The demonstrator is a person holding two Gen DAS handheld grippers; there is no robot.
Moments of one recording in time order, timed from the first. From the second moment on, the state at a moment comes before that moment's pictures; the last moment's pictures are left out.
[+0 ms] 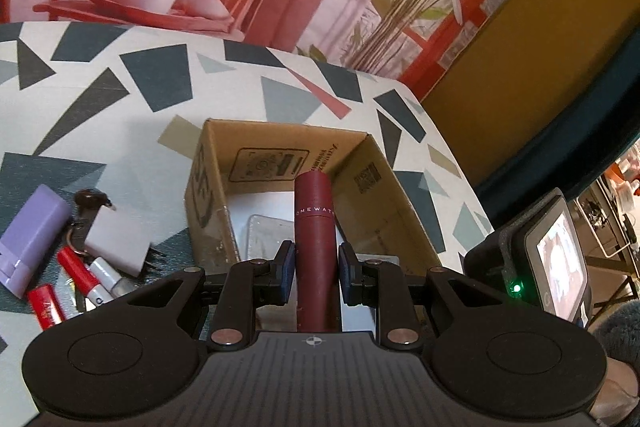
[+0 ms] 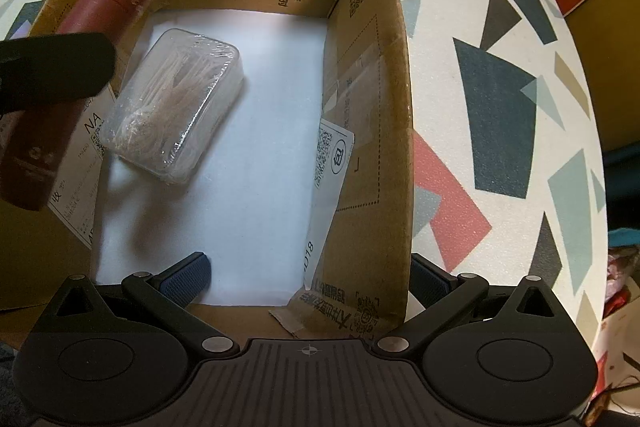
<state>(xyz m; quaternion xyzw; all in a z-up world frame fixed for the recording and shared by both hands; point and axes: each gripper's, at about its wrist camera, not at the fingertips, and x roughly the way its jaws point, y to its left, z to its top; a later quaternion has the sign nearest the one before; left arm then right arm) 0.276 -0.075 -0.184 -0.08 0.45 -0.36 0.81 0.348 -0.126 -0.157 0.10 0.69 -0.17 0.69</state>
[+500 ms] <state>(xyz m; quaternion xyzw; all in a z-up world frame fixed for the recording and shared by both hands) 0.269 -0.046 -0.160 -0.08 0.41 -0.33 0.85 0.347 -0.128 -0.160 0.11 0.70 -0.17 0.69</state>
